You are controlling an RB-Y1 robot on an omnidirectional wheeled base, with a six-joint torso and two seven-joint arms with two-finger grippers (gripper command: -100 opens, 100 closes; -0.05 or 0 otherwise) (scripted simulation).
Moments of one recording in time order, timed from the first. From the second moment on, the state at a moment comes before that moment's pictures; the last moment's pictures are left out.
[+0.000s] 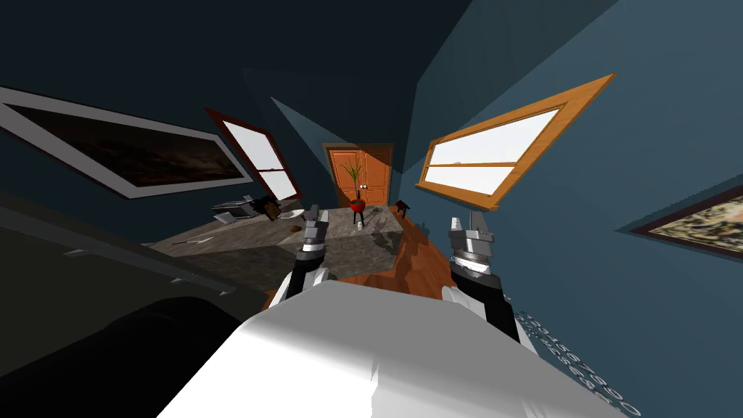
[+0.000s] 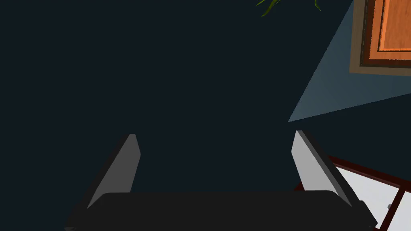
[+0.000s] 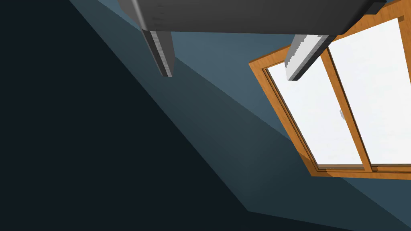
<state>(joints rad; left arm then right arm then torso) 0.52 0.03 0.05 -2.33 -0.08 -0.53 -0.07 0.52 0.02 -0.02 -2.35 0.02 -0.46 0.06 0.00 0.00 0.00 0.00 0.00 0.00</state>
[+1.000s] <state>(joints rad) 0.48 0.13 0.02 -2.14 -0.21 -0.49 -0.20 0.52 0.02 -0.02 -2.35 0.02 -0.46 0.06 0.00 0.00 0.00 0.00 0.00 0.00</state>
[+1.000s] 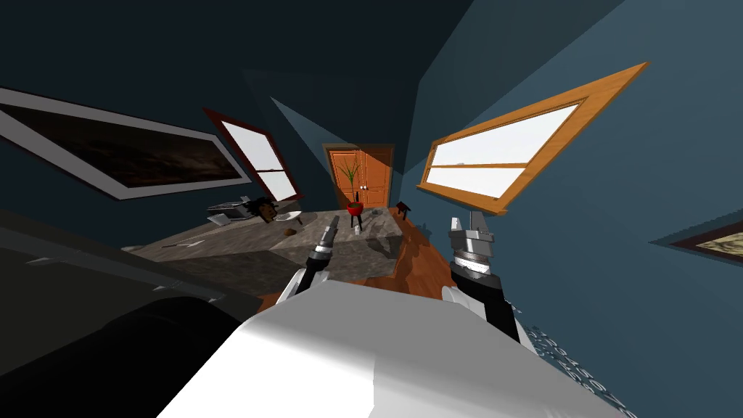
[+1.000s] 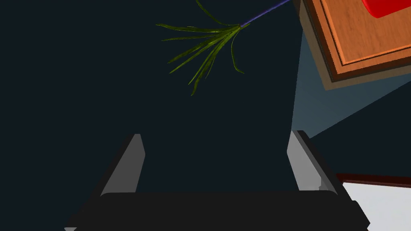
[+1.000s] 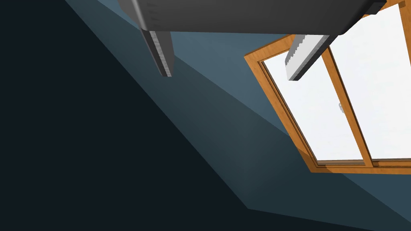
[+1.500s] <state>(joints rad) 0.47 0.15 0.00 -2.02 -0.28 -0.47 -0.28 0.52 0.02 -0.02 -2.35 0.02 -0.46 0.06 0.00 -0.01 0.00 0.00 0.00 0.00</state>
